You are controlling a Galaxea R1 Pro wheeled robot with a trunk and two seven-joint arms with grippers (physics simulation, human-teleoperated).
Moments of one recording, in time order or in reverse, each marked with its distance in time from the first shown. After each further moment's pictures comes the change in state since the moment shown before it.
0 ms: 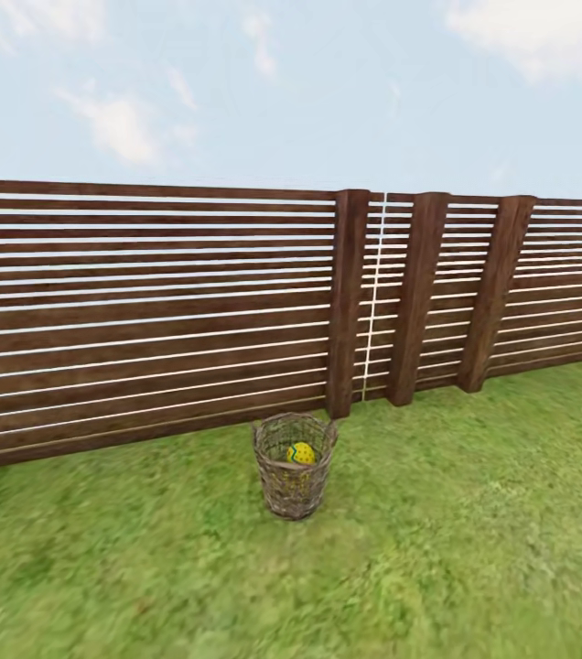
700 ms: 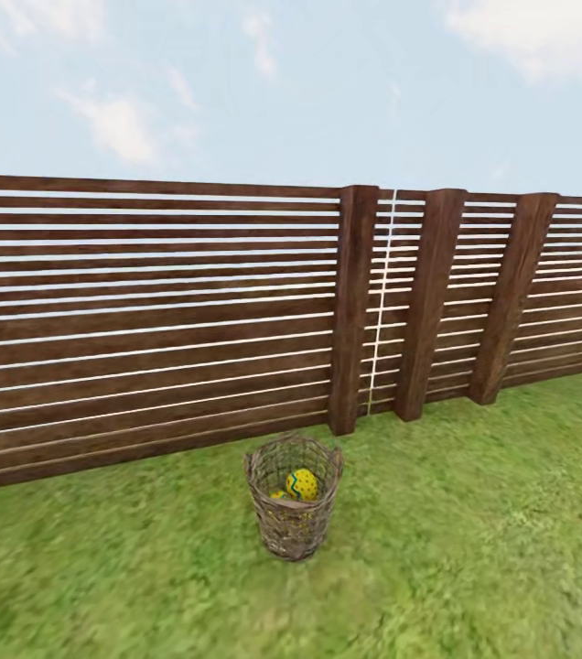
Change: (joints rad) left arm 0.000 0.000 0.000 0.000 0.000 0.000 0.000; right arm 0.000 0.000 0.000 0.000 0.000 0.000 -0.001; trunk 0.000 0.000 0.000
